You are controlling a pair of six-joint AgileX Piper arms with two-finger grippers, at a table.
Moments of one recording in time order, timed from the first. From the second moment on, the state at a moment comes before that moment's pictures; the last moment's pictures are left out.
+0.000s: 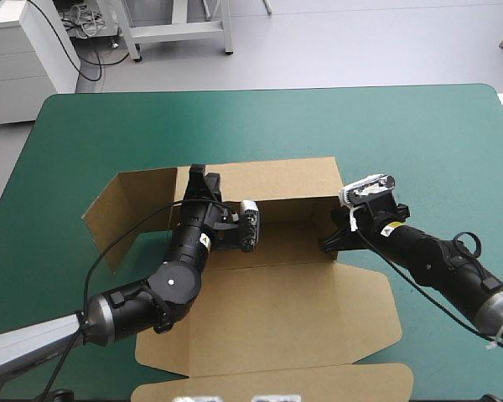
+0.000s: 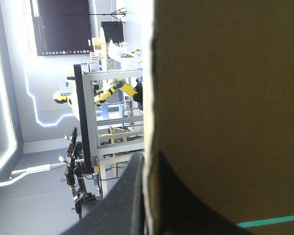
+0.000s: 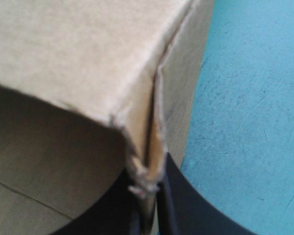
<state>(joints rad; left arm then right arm) -1.00 1.38 -0.86 1.65 0.76 -0.40 0.40 1.19 -0.74 0.51 0.21 -0.51</state>
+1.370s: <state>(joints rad) -1.13 1.38 -0.86 1.67 0.81 -0.40 0.30 1.48 -1.02 0.49 0.07 -0.53</state>
